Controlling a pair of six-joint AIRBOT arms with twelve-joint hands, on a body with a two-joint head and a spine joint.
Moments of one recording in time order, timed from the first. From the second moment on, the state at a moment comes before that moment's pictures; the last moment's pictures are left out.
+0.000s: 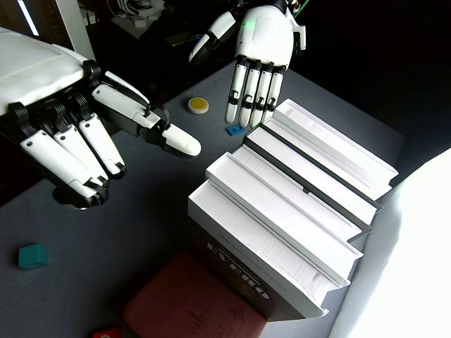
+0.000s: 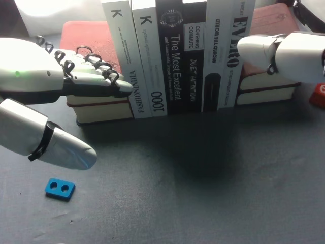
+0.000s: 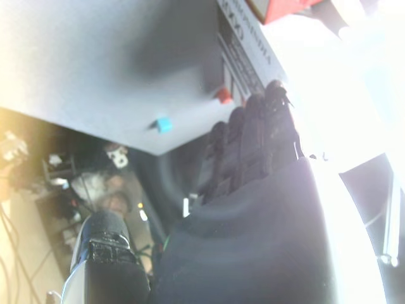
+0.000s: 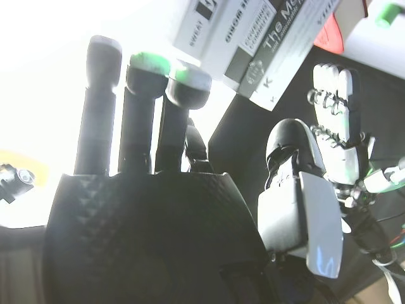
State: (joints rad) left arm 0.27 -0.64 0.97 2.02 -0.58 -0.98; right arm -0.15 -0.74 0.45 1.21 0.85 -2.41
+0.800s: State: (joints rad) left arm 0.29 -0.64 0.97 2.05 -0.65 -1.06; right arm -0.18 -0.78 0.47 1.14 0.93 -2.37
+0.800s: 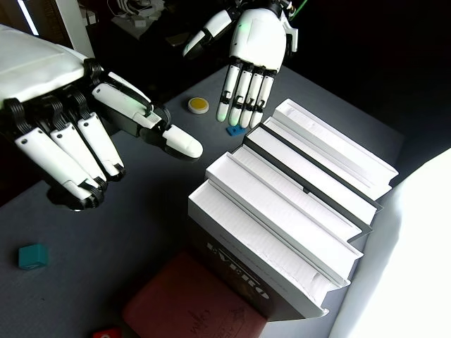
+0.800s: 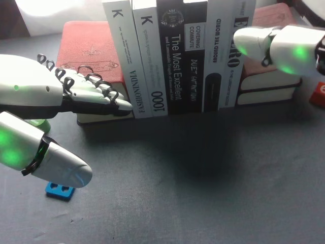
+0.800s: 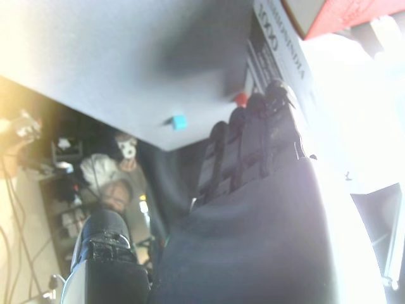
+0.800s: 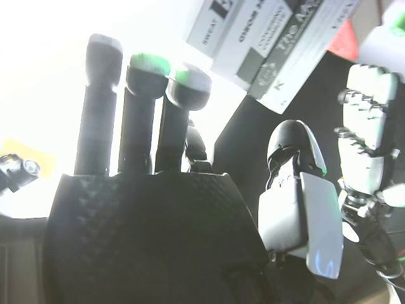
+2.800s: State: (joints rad) left arm 0.27 -0.64 0.94 2.12 -0.70 -0.96; right arm -0.20 -0.88 0.55 1.18 0.90 -2.38
